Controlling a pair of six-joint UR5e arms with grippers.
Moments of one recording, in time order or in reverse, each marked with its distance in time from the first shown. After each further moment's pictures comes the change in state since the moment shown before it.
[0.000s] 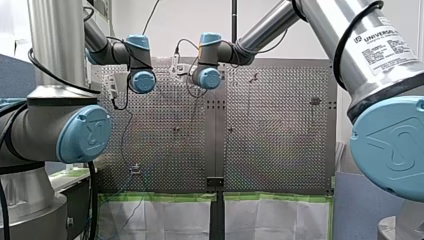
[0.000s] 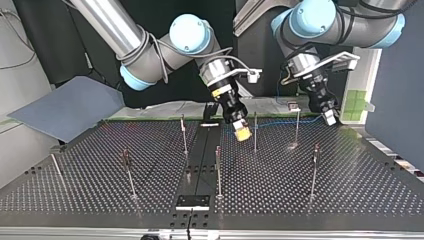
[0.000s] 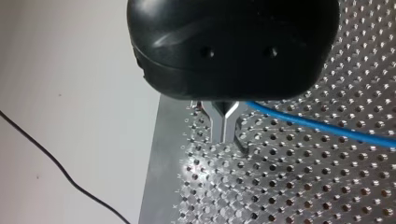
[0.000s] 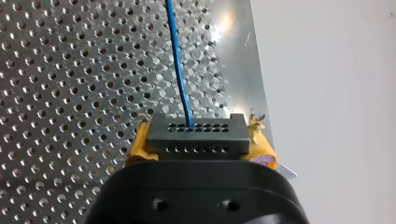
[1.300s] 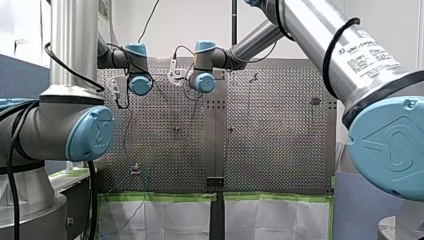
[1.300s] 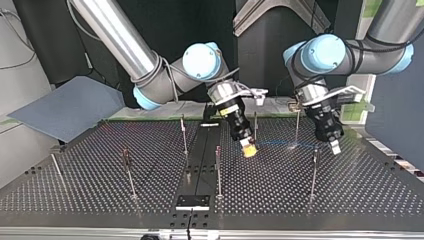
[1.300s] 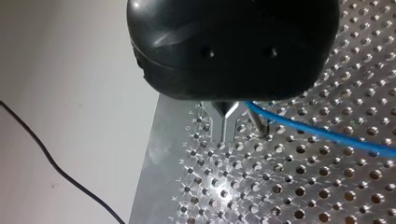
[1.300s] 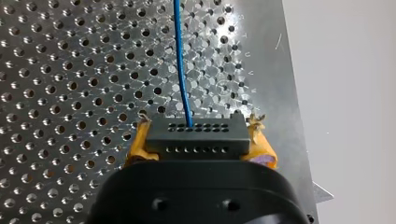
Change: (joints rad) left arm 0.110 -0.137 0.127 0.060 0.176 -0.078; right arm -0.016 0.138 -0.205 0.073 -0.015 0.023
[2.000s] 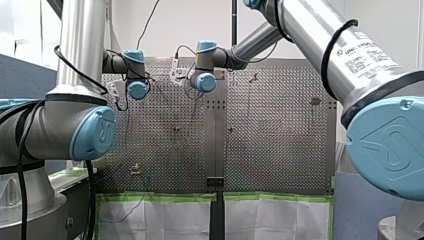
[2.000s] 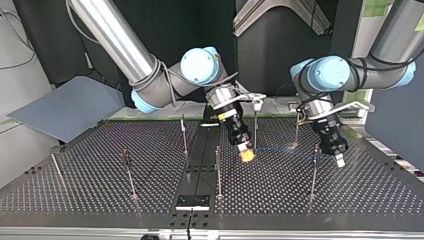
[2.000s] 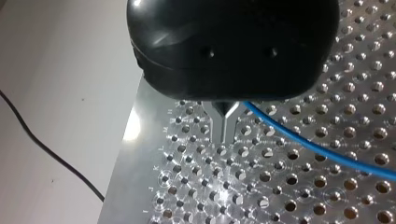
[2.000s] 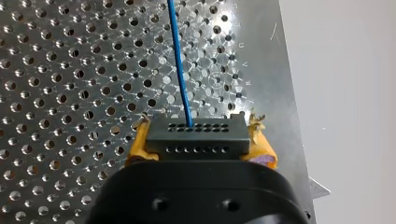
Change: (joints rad) left arm 0.059 -0.094 0.073 0.031 0.068 -0.036; right arm -0.013 0.010 -0.024 0.002 -0.002 0.000
